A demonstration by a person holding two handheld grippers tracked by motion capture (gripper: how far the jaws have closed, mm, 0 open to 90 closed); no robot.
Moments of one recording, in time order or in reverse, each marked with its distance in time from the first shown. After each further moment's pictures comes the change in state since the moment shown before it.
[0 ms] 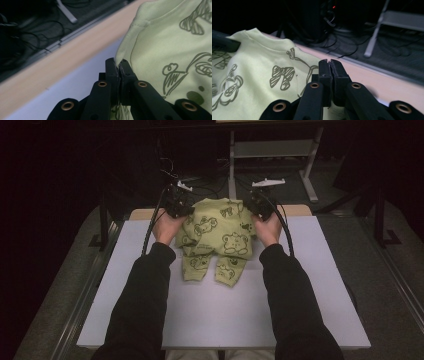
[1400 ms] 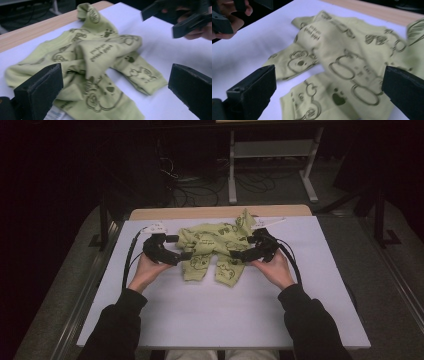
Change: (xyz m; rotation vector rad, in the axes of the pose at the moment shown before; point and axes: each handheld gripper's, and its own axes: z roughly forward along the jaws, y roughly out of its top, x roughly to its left) left arm -0.038 -0.137 -0.063 -0.281 -0.458 -0.005; right arm 0.043 -0.095 -0.051 0.142 0.395 -0.061
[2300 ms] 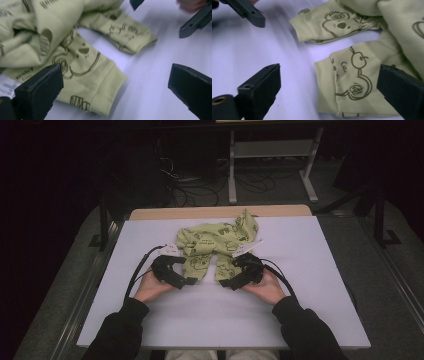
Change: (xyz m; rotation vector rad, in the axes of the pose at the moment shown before) left arm -0.025 -0.039 0.027 0.237 -0.044 0.093; right arm 0.045 -0.038 0.032 0.182 0.104 -0.172
